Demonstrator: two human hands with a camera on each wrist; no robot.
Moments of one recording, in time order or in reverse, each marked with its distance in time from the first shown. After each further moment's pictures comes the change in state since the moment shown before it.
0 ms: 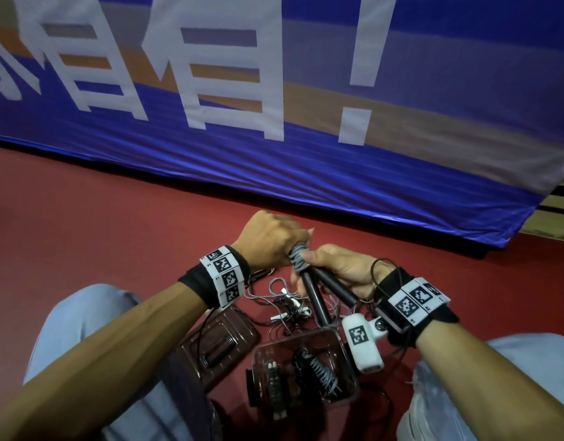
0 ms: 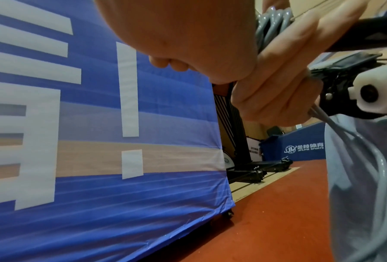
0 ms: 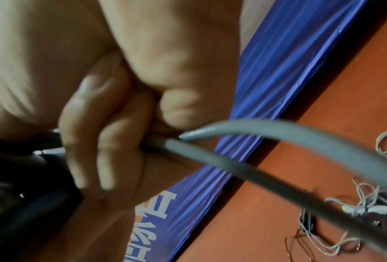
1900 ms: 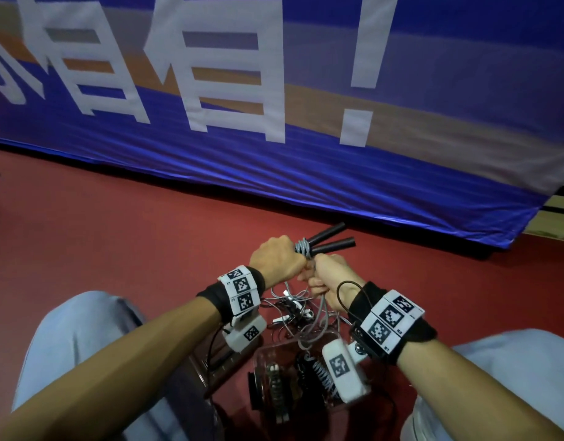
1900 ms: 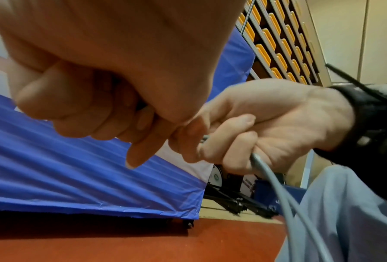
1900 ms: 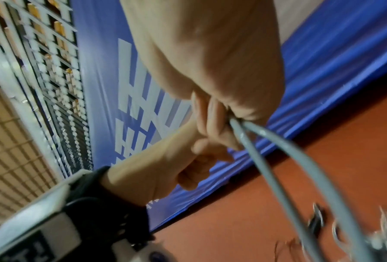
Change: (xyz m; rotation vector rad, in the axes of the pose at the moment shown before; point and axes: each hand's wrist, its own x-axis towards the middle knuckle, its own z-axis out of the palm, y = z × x) left_hand 0.004 0.030 0.028 -0.239 -0.601 -1.124; right_hand 0.041 0.017 0.026 0.342 0.811 0.123
